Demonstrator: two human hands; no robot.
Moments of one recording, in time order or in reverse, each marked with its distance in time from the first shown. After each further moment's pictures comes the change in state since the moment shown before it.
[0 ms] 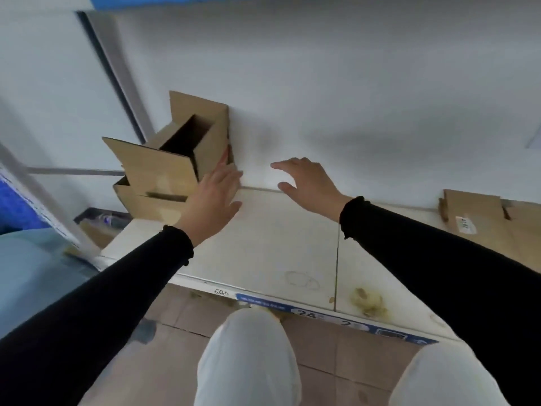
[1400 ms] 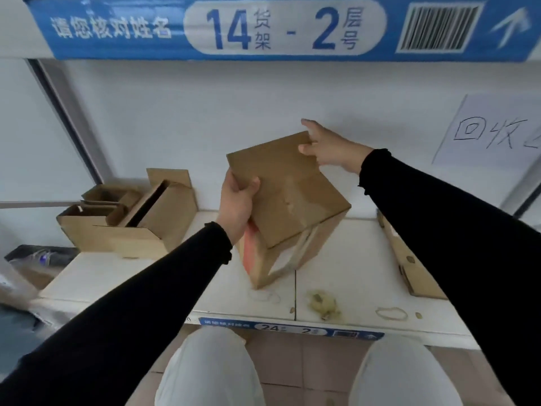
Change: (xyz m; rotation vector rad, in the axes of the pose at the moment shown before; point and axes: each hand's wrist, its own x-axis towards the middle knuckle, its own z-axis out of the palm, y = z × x) left_hand 0.042 0.155 -0.015 -1.561 0.153 -0.356; right_hand -0.012 0.070 -0.162 0.511 -0.065 0.441
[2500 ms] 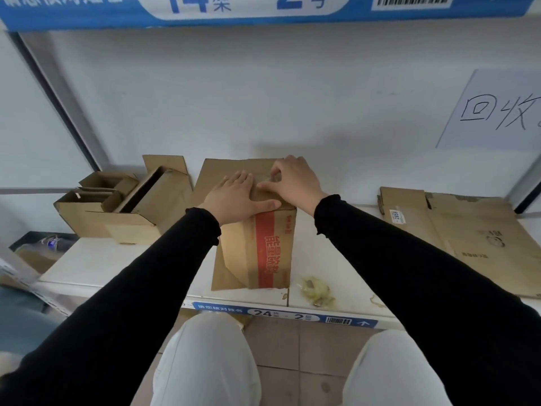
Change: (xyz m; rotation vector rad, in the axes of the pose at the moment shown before) left_hand 0.019 -0.020 -0.006 1.616 -0.462 0.017; right_hand -0.027 0.040 0.107 -0.410 0.268 -0.134
